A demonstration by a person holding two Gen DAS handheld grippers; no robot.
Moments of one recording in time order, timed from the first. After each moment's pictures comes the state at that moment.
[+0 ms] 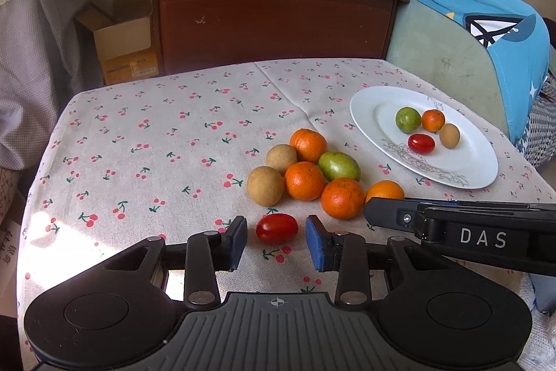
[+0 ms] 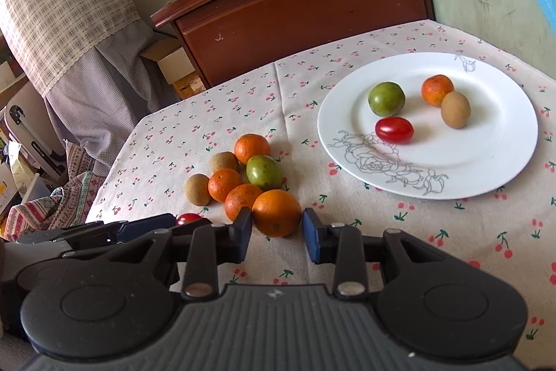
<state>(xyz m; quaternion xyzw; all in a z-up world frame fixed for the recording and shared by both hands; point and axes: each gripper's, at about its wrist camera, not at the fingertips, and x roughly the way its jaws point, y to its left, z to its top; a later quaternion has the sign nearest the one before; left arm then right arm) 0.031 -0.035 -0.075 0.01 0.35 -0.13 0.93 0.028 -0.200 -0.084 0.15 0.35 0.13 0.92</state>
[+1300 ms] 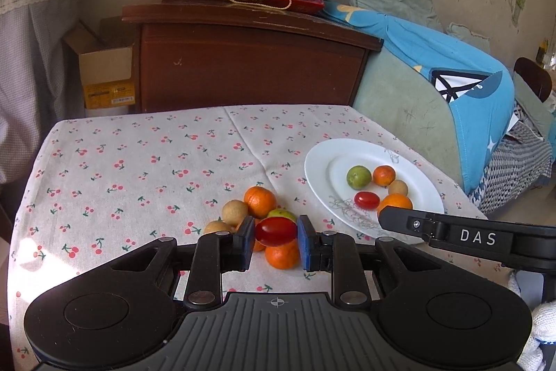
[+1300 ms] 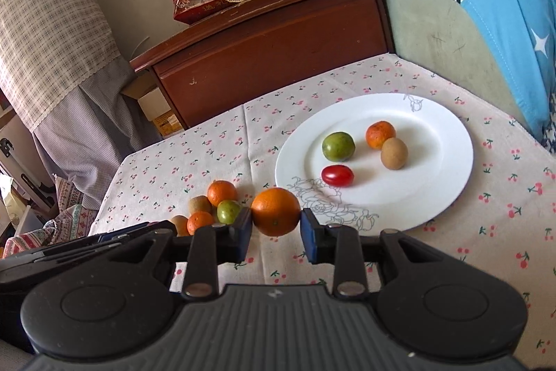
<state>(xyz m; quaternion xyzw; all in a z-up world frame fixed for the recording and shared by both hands) 0.022 -0.047 -0.026 -0.05 0.31 -0.17 0.94 0.013 -0.241 -0.040 0.14 0.31 0.07 0.94</state>
